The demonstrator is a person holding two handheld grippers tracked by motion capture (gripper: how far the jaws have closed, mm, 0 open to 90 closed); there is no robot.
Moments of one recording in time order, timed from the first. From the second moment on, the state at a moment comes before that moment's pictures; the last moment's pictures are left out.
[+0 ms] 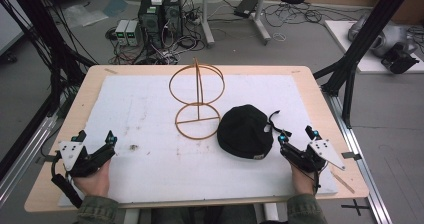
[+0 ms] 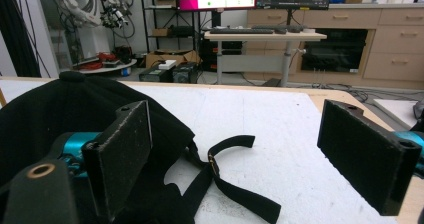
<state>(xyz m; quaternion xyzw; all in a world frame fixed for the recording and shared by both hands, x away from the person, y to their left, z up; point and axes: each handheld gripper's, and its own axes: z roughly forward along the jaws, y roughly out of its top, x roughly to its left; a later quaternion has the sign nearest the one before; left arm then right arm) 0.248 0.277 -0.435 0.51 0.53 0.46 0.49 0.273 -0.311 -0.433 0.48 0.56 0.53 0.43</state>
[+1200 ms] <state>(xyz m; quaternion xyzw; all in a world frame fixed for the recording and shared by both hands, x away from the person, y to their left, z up) 0.250 0.275 -0.435 0.52 0.52 0.47 0.48 0.278 -0.287 -0.426 0.44 0.59 0.55 0.39</state>
